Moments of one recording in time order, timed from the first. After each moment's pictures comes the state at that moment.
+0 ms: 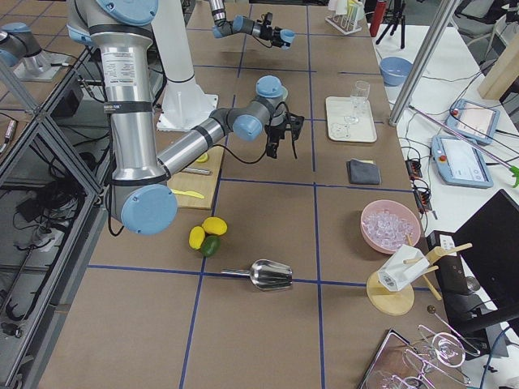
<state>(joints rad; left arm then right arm) -0.29 -1.42 -1.49 -3.00 -0.52 -1.04 0.79 -1.48 2.05 -1.32 2.04 1.36</state>
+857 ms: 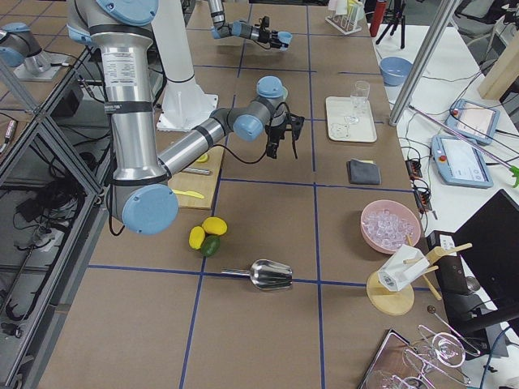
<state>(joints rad) -0.24 -1.42 -1.37 -2.99 -0.43 -1.22 0.79 -1.48 2.04 -1.33 2.05 1.35</state>
